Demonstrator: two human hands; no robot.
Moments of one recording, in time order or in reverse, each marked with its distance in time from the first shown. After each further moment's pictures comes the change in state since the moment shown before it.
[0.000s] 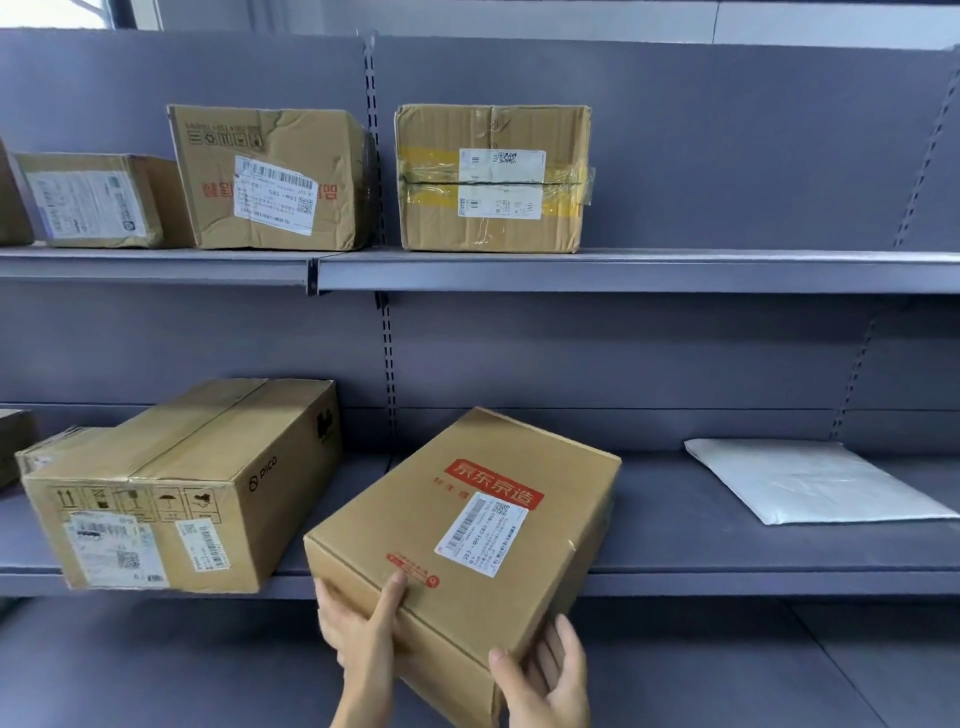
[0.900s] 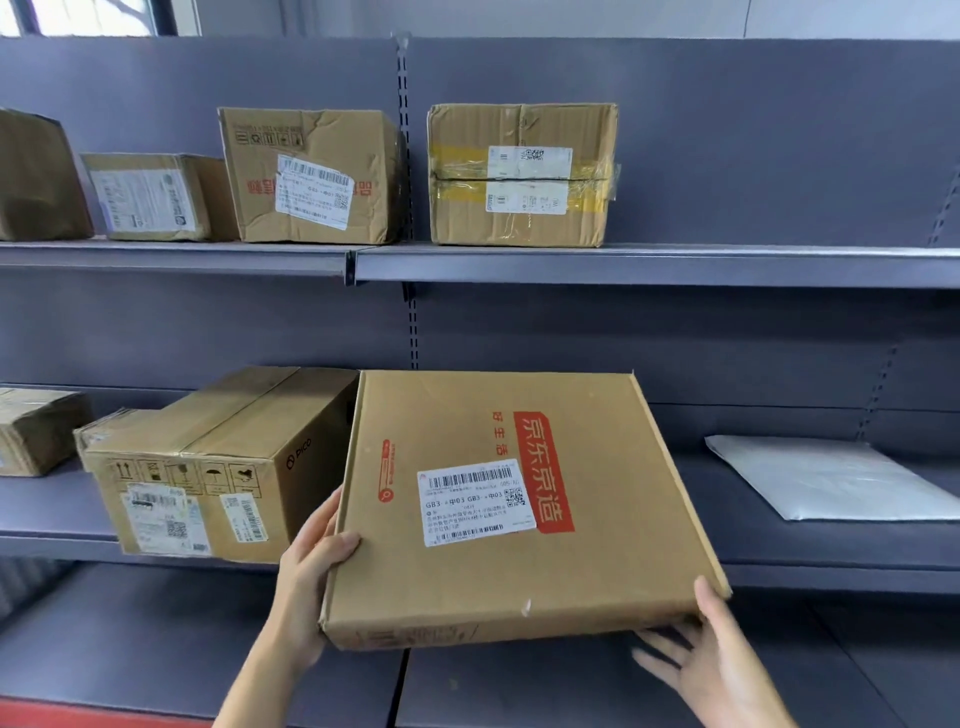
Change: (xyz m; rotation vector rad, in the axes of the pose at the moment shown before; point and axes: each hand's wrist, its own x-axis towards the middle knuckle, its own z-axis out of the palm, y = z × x) left_hand 0.008 0.072 -0.069 -0.189 -0.565 0.122; right_hand 0.068 -0.078 -0.087 0.072 -0.301 0.338
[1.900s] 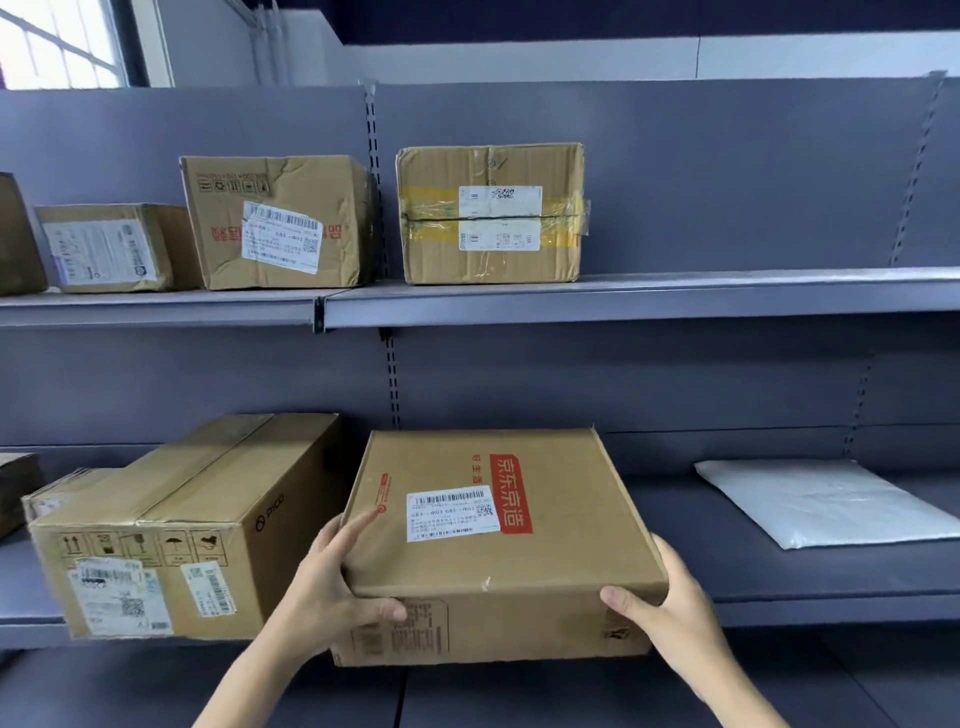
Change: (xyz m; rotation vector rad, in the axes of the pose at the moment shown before) left_hand 0.065 0.004 0.001 1.026 -0.187 0.138; right_hand 0.050 -0.028 0.023 -0.887 -0.008 -0.524
